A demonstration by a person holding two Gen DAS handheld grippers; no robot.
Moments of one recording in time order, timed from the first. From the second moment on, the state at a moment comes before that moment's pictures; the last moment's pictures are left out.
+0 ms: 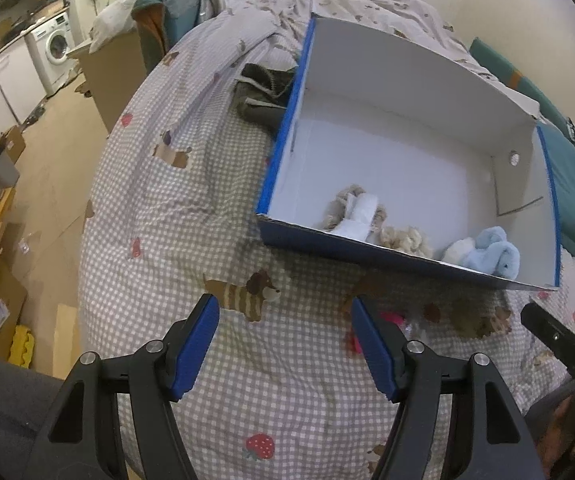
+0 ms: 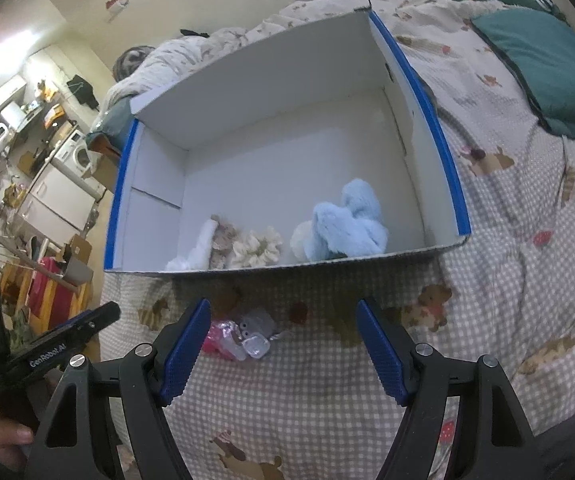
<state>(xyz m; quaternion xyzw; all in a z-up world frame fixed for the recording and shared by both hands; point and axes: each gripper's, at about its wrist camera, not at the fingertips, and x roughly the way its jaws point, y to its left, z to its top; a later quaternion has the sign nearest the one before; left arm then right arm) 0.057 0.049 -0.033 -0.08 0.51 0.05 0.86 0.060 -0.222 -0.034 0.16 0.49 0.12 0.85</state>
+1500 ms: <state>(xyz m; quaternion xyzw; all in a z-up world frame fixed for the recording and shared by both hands) 0.078 -0.008 -0.084 -0.01 0.59 0.00 0.81 0.073 -0.199 -0.055 0.14 0.56 0.15 0.80</state>
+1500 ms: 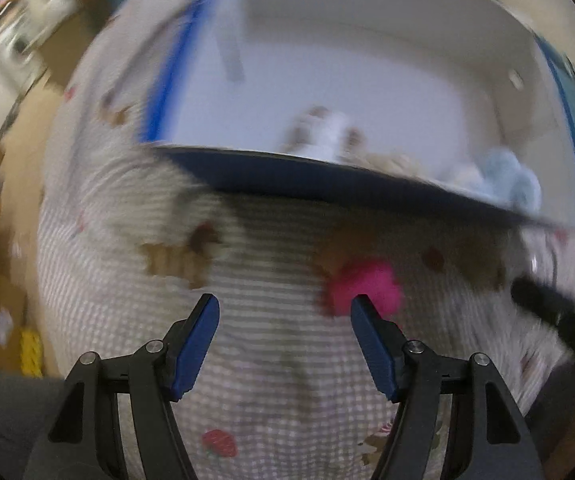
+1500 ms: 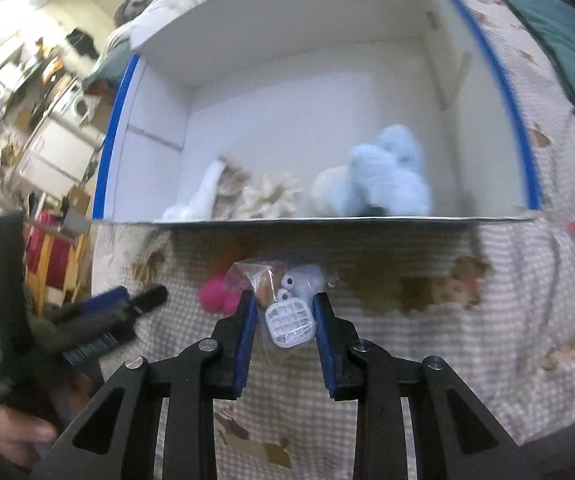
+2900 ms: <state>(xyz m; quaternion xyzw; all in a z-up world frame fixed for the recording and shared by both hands) 0.084 -0.023 -0.083 -0.01 0.58 -0.08 0.81 0.082 -0.193 -0.079 0.15 0.56 0.13 0.80</state>
